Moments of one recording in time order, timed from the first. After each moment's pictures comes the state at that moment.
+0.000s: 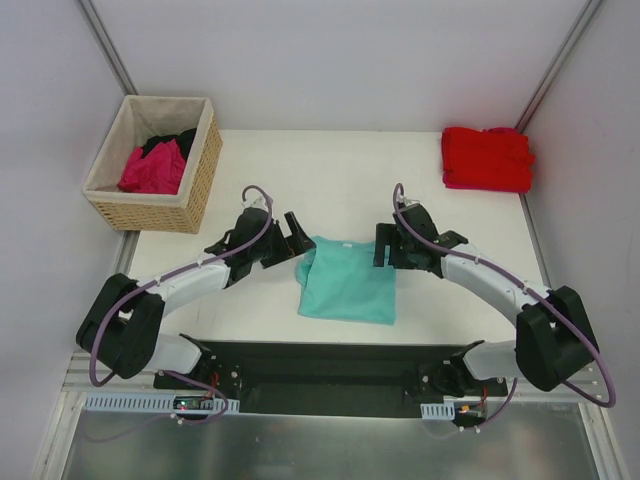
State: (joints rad) left arm -0.53 1.36 0.64 0.06 0.13 -0.85; right arm 0.55 1.35 0.84 -0.47 0.12 0.49
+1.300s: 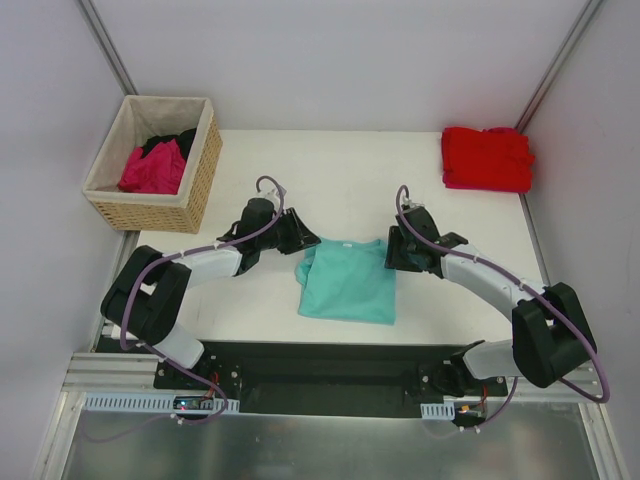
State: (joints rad) left arm -0.48 1.55 0.71 0.30 0.37 -0.89; right arm 0.52 1.36 0.80 -0.44 0.13 0.53
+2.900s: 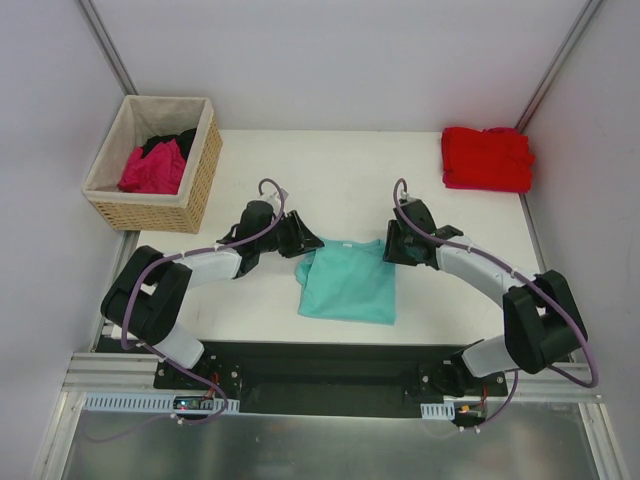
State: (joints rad) left arm -0.48 1.56 0.68 0.34 0.44 -0.91; right arm 0.50 1.44 0.86 -0.42 0.10 0.54
